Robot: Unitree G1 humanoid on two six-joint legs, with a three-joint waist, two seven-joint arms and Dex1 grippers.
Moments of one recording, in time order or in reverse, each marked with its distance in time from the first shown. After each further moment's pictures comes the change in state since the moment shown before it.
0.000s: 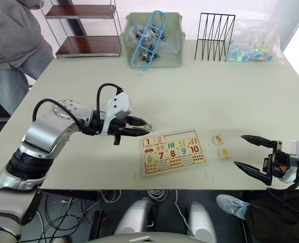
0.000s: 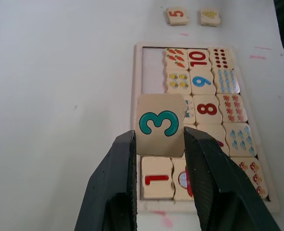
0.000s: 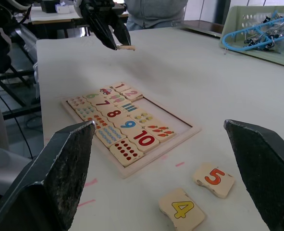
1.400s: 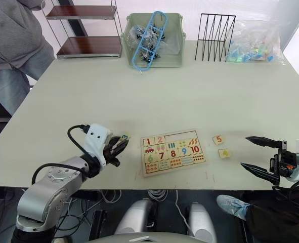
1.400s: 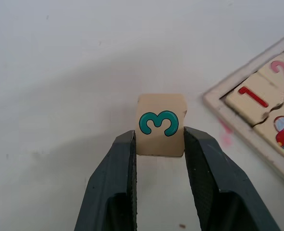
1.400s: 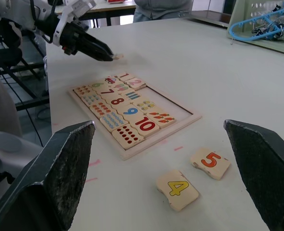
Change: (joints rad) left arm 0.688 -0.272 0.320 -0.471 0.038 0.171 0.823; right arm -0.057 -0.063 0.003 0.141 -0.002 -0.020 0.103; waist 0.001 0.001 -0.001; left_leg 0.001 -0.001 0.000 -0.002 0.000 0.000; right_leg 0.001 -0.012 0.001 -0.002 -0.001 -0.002
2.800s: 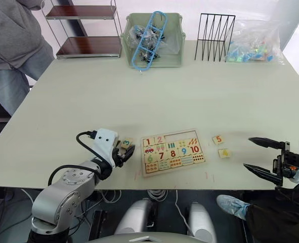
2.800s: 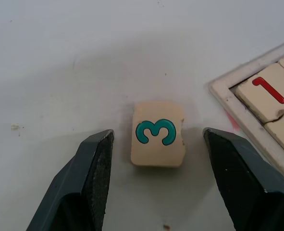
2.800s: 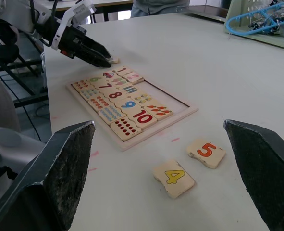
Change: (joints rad) left arm 0.006 -0.143 -0.069 -0.034 0.021 0.145 0.211; right arm 0.003 -0.025 0.000 0.036 0.007 -0.018 0.012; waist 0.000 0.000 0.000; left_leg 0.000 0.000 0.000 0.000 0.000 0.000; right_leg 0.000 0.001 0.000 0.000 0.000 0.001
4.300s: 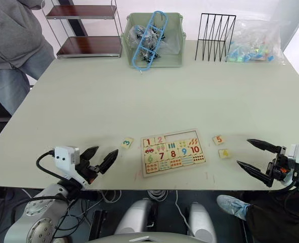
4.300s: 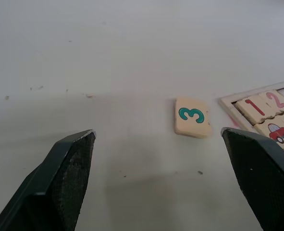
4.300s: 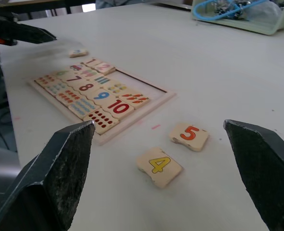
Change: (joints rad) left arm 0.310 0.000 0.233 0.119 -0.217 -0.543 -0.247; right arm 0.039 0.046 -0.001 -0.050 -0.043 0.004 -0.119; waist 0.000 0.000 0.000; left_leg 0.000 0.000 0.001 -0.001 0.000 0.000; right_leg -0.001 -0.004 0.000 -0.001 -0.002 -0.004
